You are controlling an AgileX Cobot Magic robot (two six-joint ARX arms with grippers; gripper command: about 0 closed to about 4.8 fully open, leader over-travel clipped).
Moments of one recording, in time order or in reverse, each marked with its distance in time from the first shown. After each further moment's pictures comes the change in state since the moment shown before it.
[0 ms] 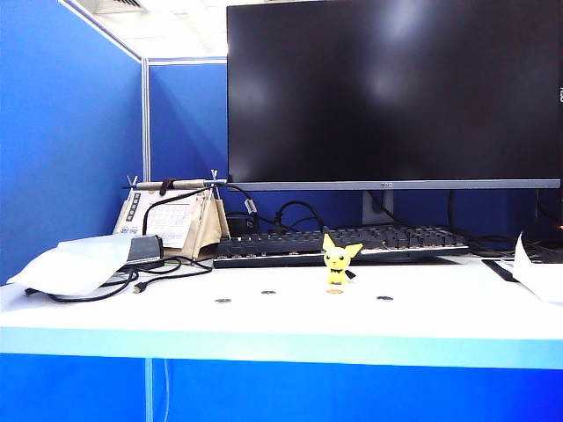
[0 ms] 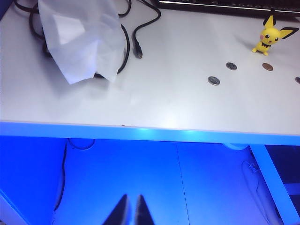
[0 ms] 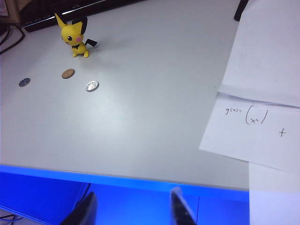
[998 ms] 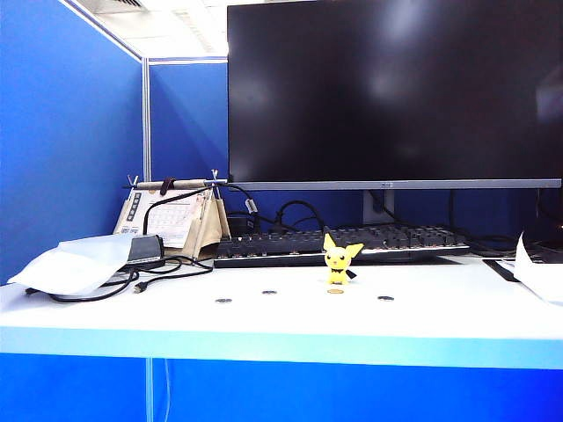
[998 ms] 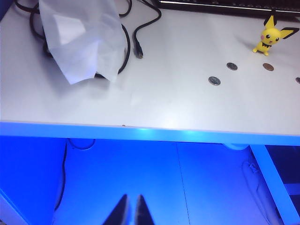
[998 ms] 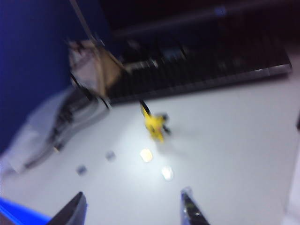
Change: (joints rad) left arm 0.000 0.000 0.000 0.000 0.000 0.000; right arm 0.000 0.003 0.195 0.089 -0.153 0.003
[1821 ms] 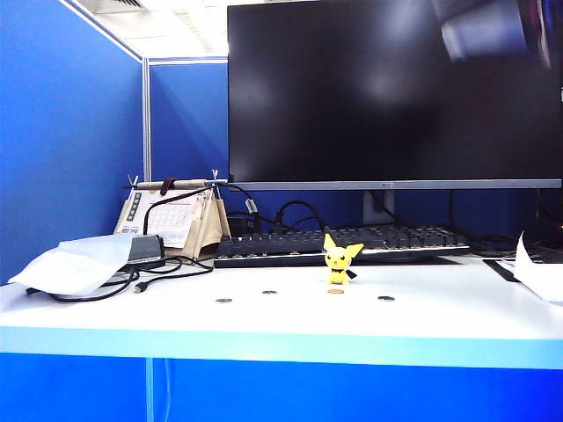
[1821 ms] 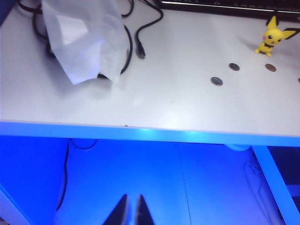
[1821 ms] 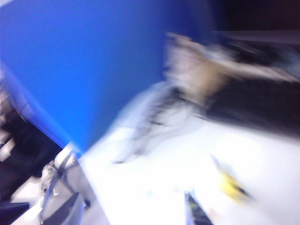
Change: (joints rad) left arm 0.000 0.000 0.000 0.000 -0.007 0.000; right arm -0.360 1.077 0.826 -0.005 -0.917 -0.116
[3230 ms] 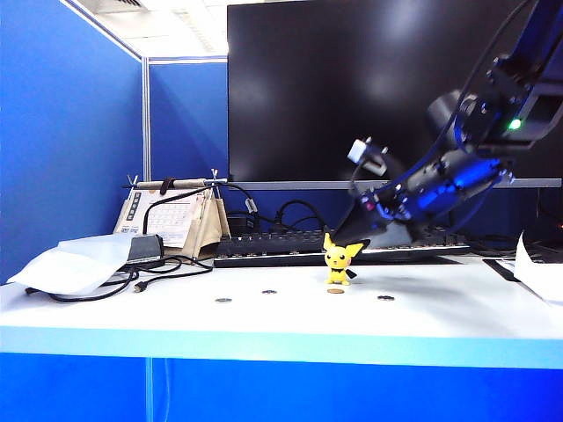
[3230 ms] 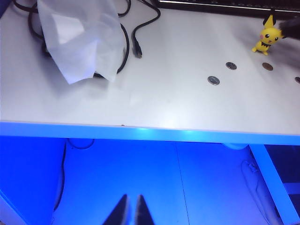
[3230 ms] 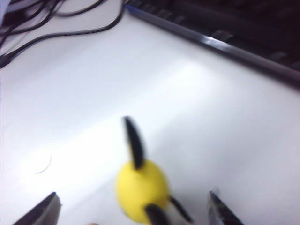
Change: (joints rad) left arm 0.000 0.000 0.000 0.000 0.010 0.000; right arm 0.311 0.677 0.216 0.139 0.405 -0.431
